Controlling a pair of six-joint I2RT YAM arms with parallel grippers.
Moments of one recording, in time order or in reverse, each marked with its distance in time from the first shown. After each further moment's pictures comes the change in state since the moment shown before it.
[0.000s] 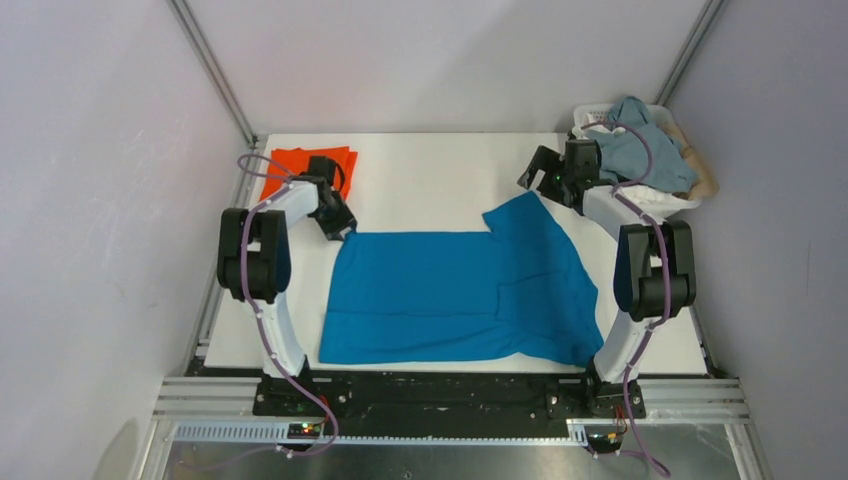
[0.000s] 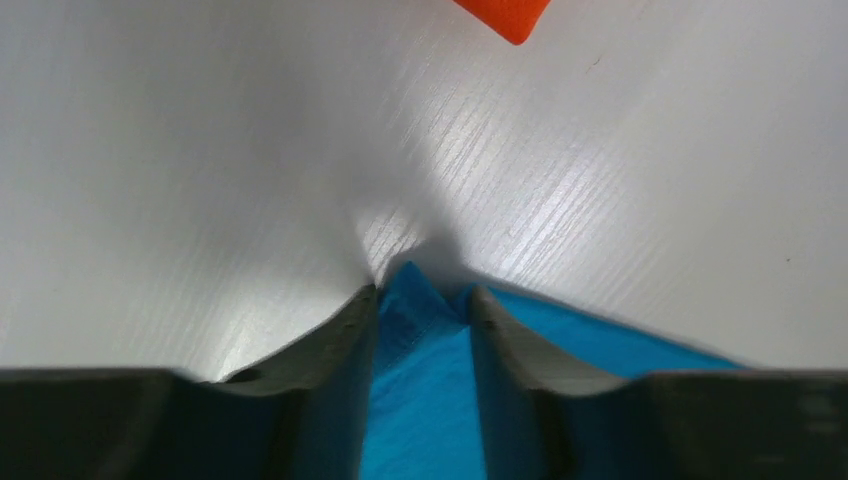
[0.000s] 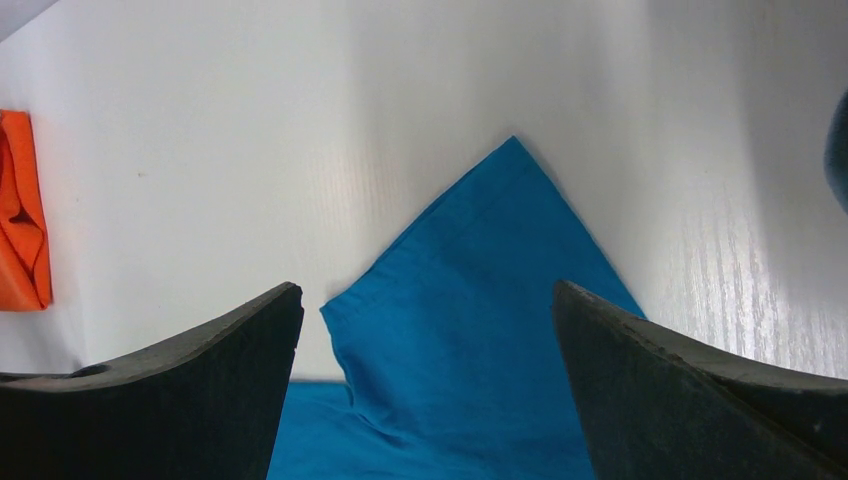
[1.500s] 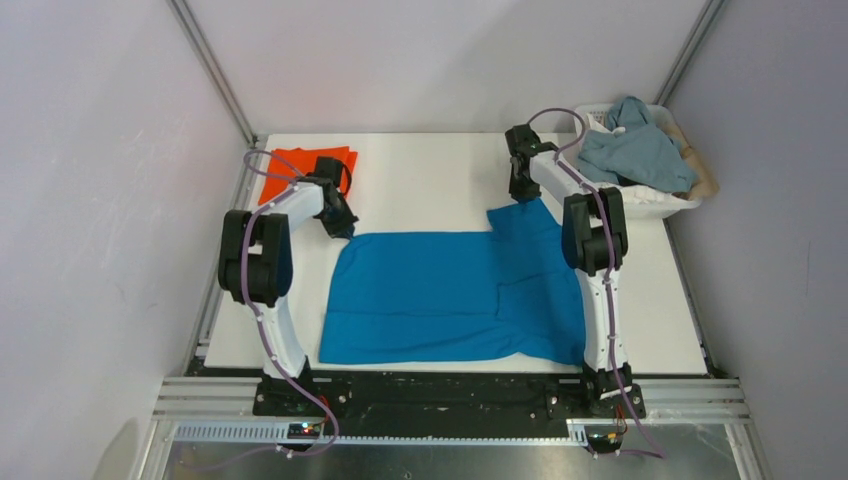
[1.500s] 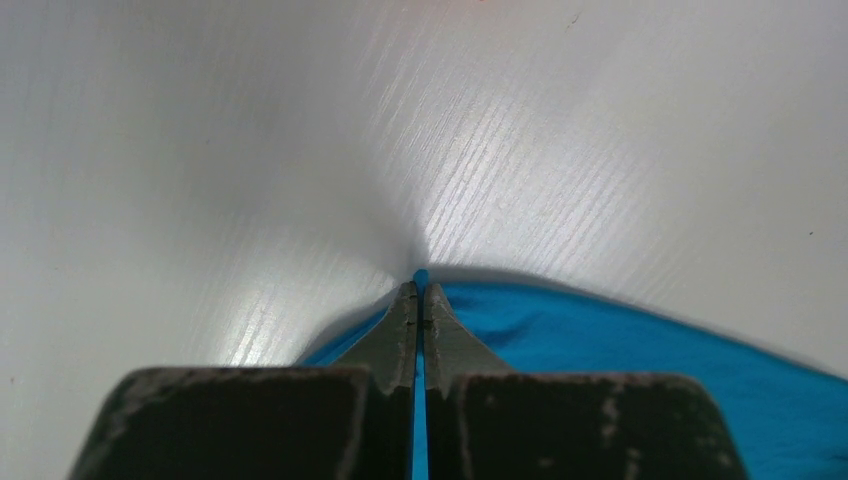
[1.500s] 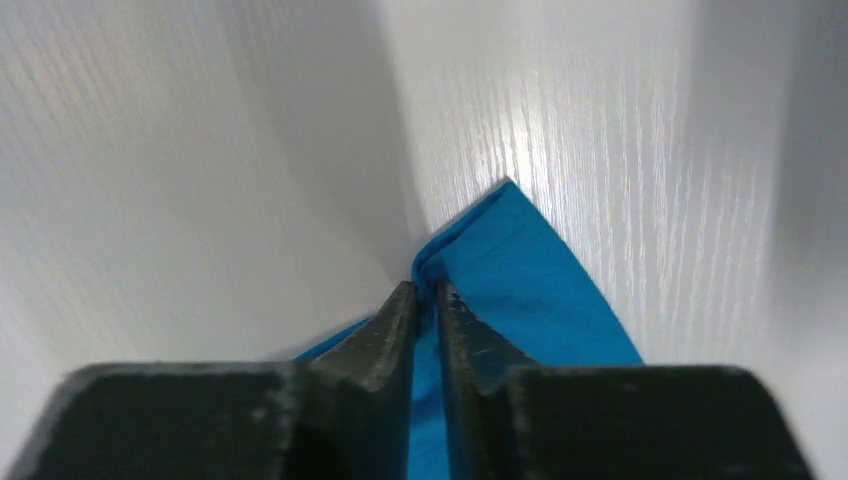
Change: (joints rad) left arm -0.042 -0.025 -0.020 -0.001 -0.053 0.029; right arm 0.160 0.546 0.728 -0.647 0.394 -0.128
